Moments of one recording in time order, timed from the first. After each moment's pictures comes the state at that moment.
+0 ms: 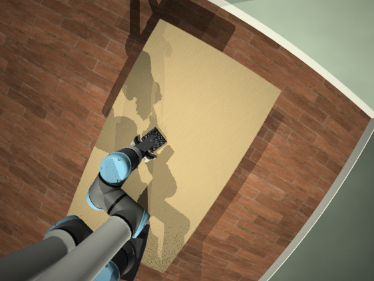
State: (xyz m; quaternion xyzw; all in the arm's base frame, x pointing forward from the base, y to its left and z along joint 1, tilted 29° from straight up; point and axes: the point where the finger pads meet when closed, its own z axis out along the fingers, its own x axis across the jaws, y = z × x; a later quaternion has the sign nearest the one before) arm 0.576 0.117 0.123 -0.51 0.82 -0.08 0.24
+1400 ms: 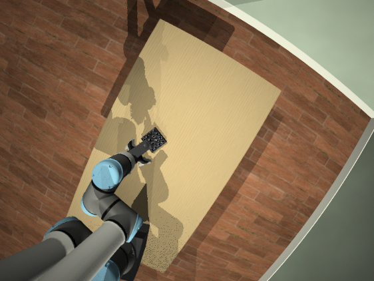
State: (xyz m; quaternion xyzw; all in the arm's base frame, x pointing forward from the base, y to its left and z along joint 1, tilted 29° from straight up) arm 0.545 0.135 0.108 -0.51 0.82 -0.08 0.24
